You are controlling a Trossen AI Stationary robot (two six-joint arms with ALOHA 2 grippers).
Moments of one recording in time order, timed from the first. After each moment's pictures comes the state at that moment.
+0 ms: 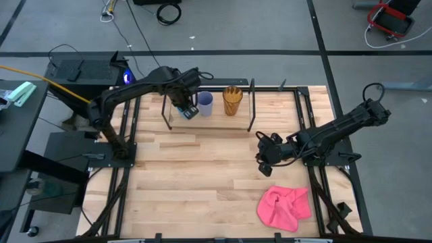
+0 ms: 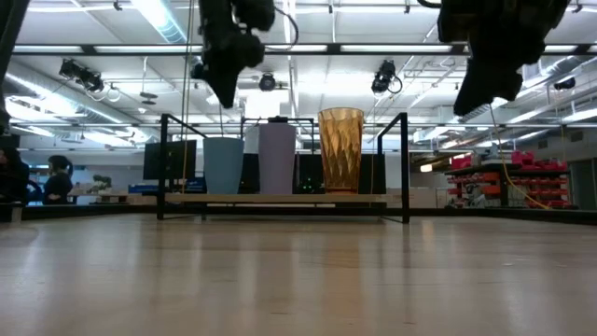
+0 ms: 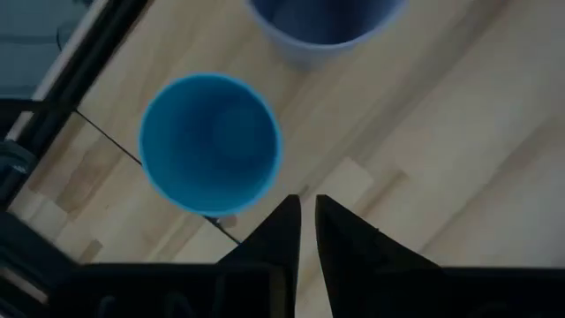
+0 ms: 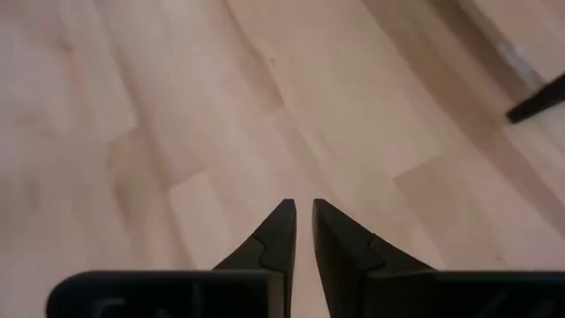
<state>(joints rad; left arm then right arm) 0.45 1.72 1.71 -1.33 -0.07 -0.23 0.35 1.18 0.81 -0.65 0.30 0.79</state>
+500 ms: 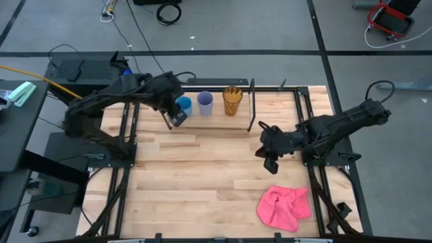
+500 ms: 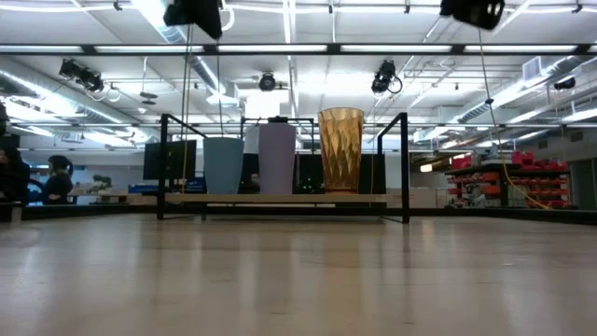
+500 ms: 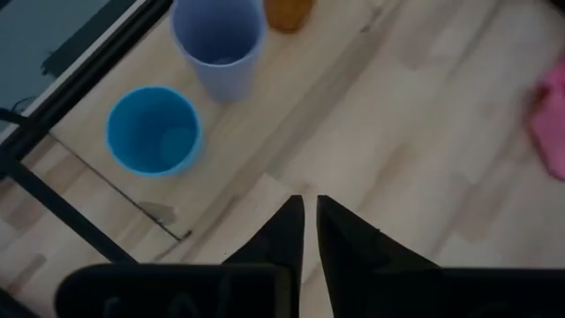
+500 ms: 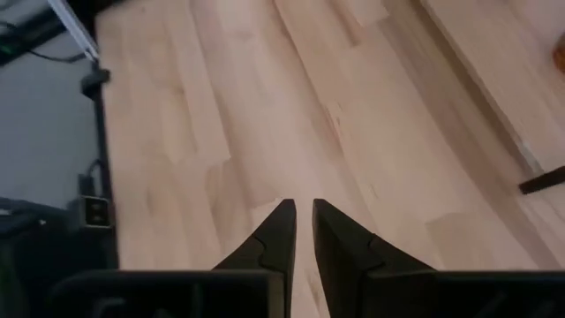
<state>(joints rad) 0.27 1.43 1.71 -1.31 -0.07 -0.41 0.35 1.18 1.16 -0.87 0.22 0.69</state>
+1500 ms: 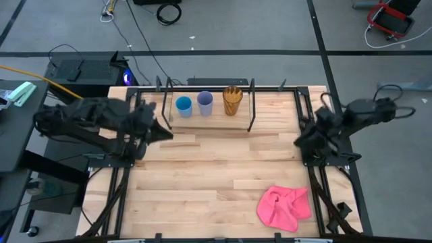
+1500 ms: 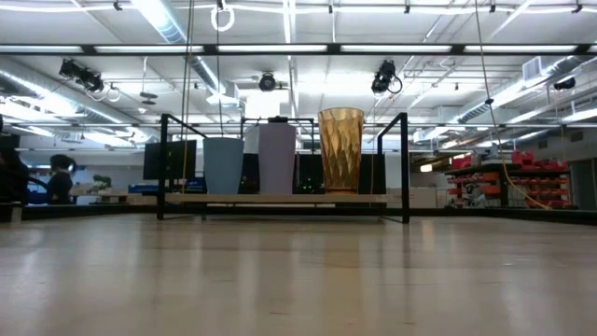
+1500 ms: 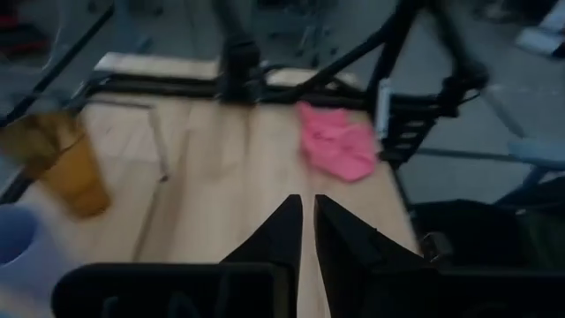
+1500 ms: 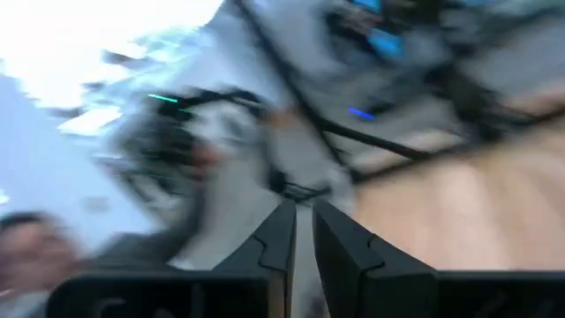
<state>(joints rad) -0.16 1.00 1.40 -0.81 -0.07 -0.17 0.44 0.51 0.90 -0.42 0.03 0.57</state>
